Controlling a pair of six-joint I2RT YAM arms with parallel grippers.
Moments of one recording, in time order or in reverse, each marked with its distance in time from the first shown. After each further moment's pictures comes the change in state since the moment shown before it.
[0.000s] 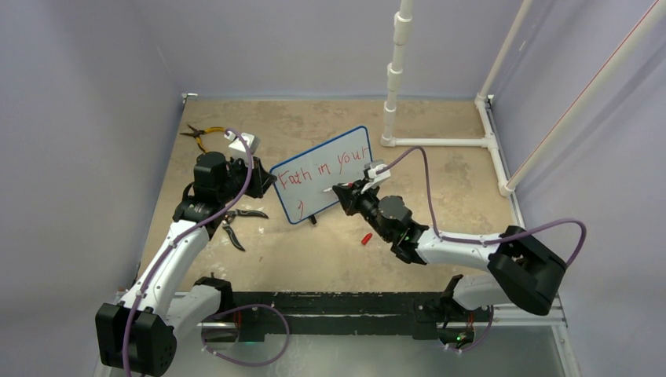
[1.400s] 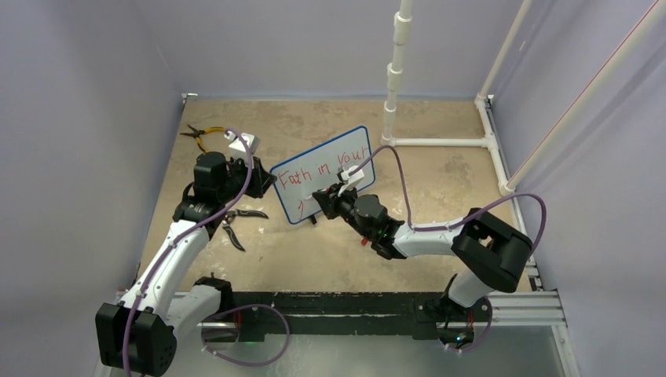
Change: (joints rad) left arm 0.000 0.000 0.000 0.000 0.000 0.000; right arm 0.060 0.256 0.117 0.069 -0.043 -0.006
